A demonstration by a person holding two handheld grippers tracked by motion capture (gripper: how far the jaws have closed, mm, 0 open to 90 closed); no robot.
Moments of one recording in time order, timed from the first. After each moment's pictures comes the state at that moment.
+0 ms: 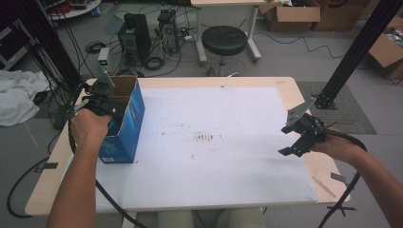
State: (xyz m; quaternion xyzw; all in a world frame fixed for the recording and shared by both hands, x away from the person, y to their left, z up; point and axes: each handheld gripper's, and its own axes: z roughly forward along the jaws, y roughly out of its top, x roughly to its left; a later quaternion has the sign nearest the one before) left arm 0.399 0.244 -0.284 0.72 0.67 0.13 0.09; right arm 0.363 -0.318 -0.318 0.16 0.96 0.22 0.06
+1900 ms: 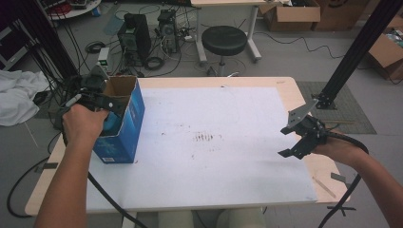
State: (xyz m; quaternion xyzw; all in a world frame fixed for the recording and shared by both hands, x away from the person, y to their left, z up) left arm 0.379 0.238 -0.246 0.72 0.67 0.15 0.12; right arm 0.353 -0.315 -0.312 0.15 0.96 0.23 0.06
